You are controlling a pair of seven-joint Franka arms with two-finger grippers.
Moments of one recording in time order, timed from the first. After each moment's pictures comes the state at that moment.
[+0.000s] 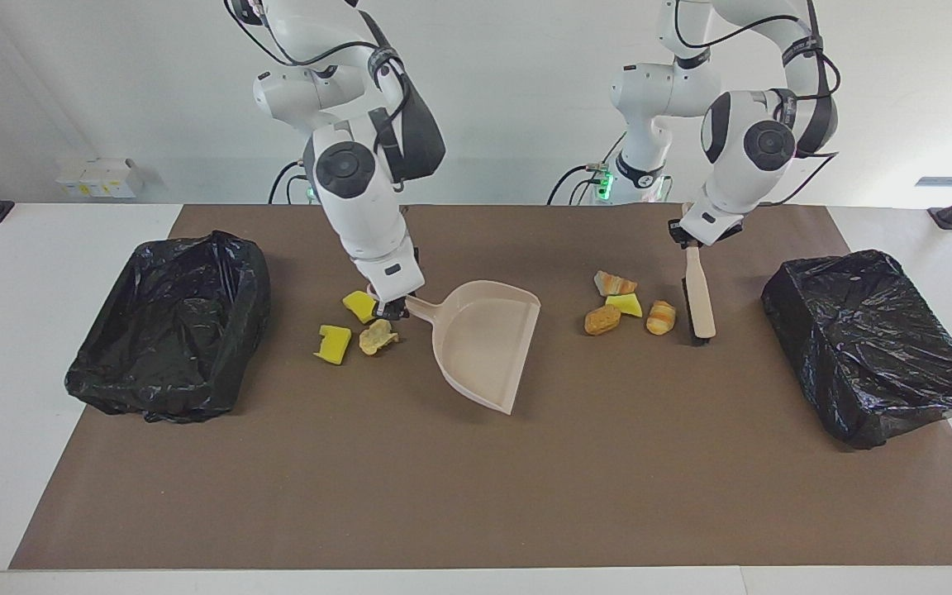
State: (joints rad) left arm -0.18 -0.26 0.05 -2.42 0.08 1.89 -0.16; right arm 0.49 0.25 -0.11 -1.70 0.11 1.84 -0.97
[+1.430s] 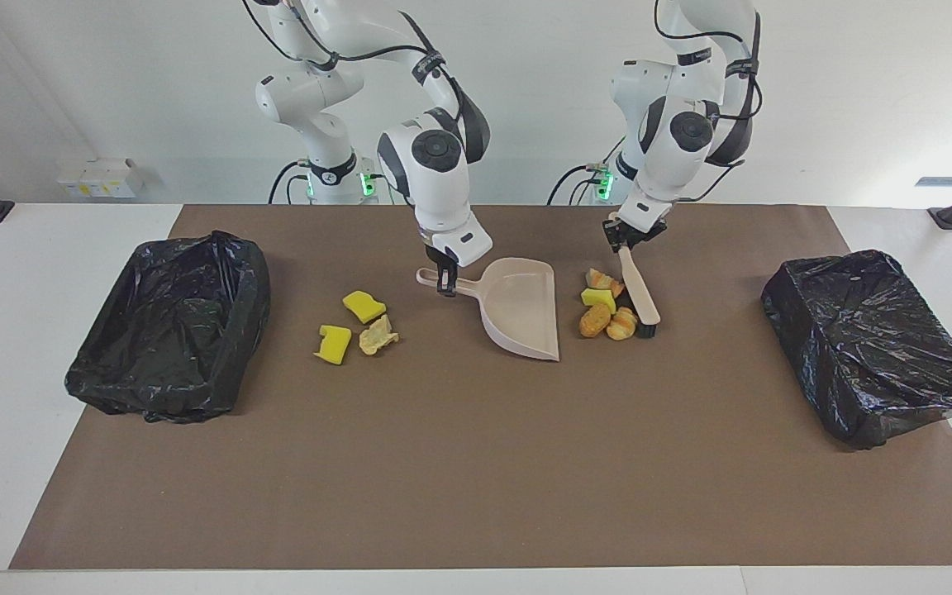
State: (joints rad) left arm -0.43 -0.35 0.05 -2.69 -0.13 2.23 -0.38; right arm 0.66 0.15 -0.10 -2.04 0.07 2.16 -0.96
